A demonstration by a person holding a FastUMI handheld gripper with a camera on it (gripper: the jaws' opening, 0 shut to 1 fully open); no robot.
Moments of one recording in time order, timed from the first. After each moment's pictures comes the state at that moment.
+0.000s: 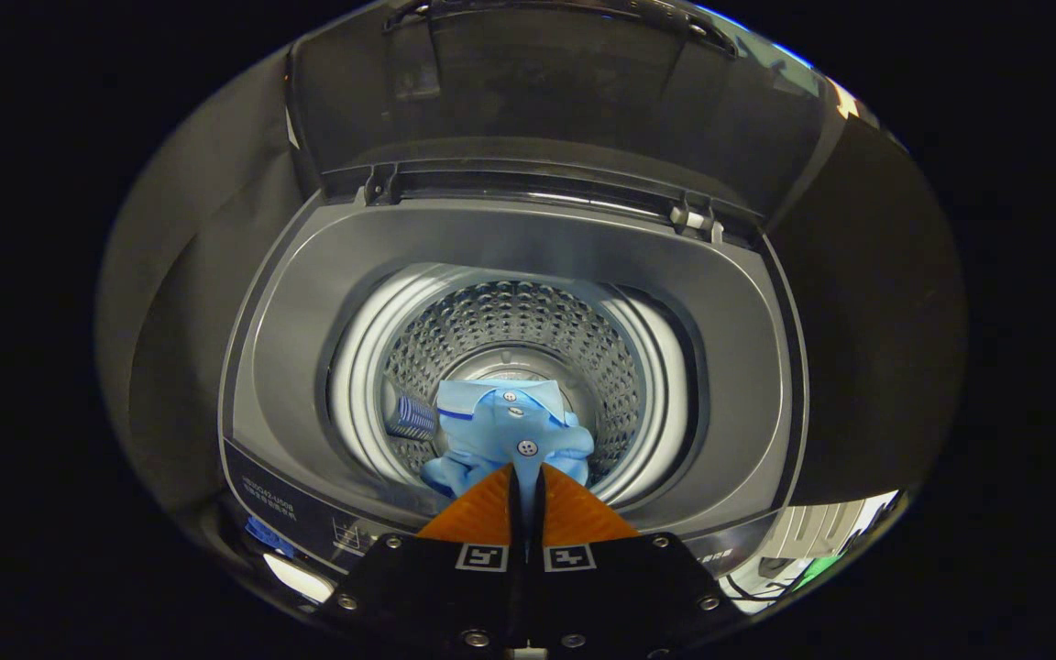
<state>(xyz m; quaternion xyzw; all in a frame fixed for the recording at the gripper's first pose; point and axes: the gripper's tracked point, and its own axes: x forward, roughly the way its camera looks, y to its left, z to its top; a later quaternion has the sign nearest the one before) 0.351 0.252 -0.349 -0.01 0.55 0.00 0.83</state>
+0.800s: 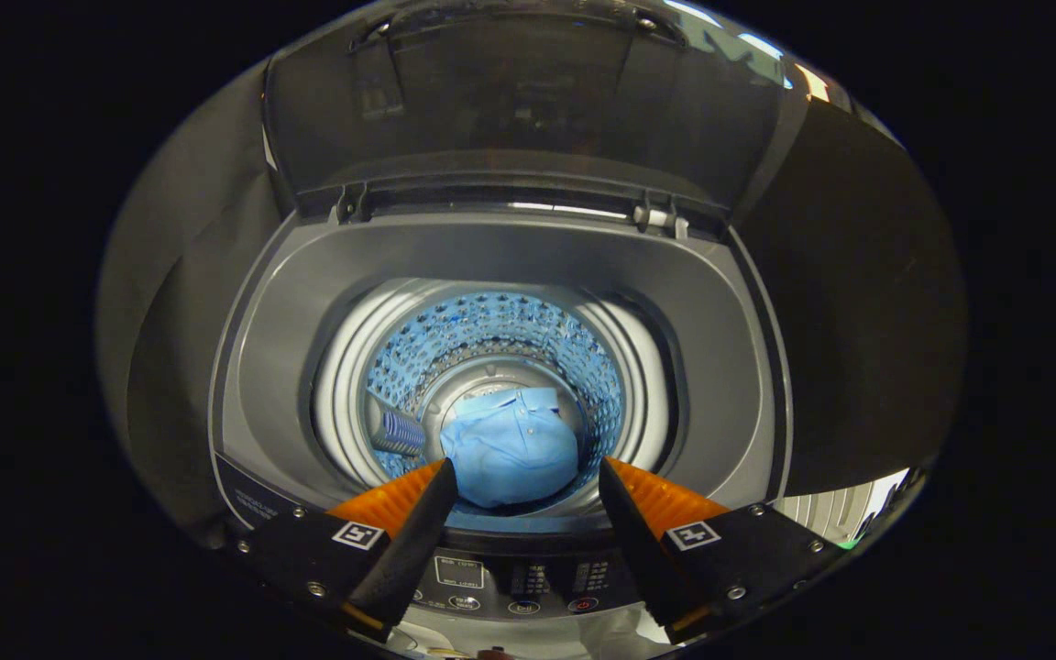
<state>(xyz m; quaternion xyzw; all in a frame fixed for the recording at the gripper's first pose) 0.358 0.238 -0.340 0.01 0.51 -0.04 0.86</state>
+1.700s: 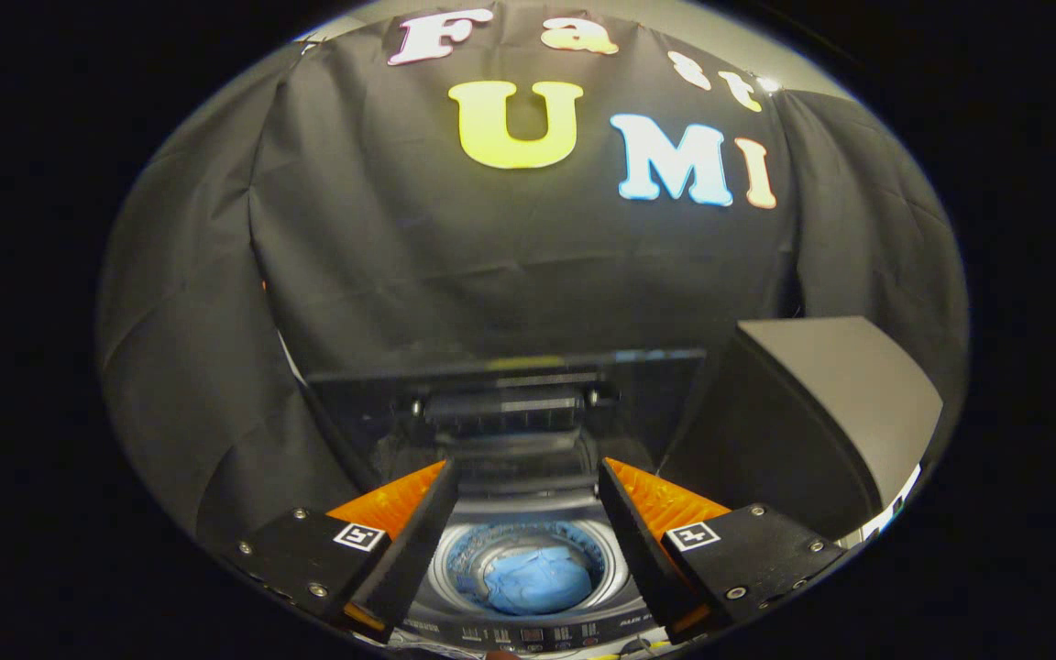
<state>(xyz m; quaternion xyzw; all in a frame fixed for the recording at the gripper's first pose) 0.473 0.231 -0.071 0.05 0.27 -0.08 0.96</state>
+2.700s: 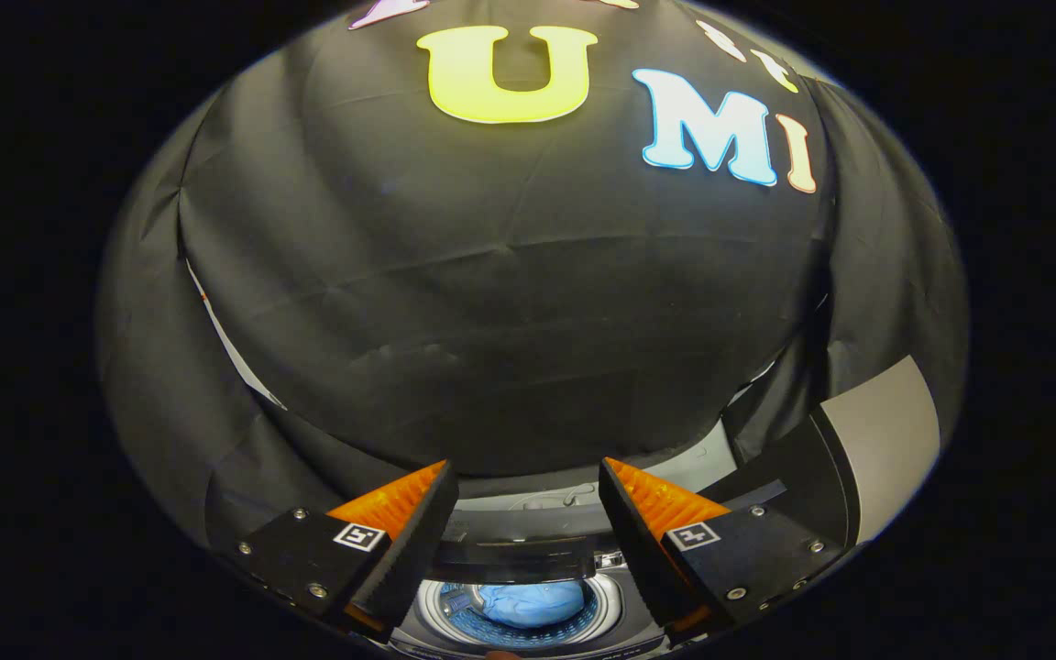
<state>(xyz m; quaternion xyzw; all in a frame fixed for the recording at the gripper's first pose) 0.631 0.198 -0.112 0.05 0.37 -0.08 0.92</state>
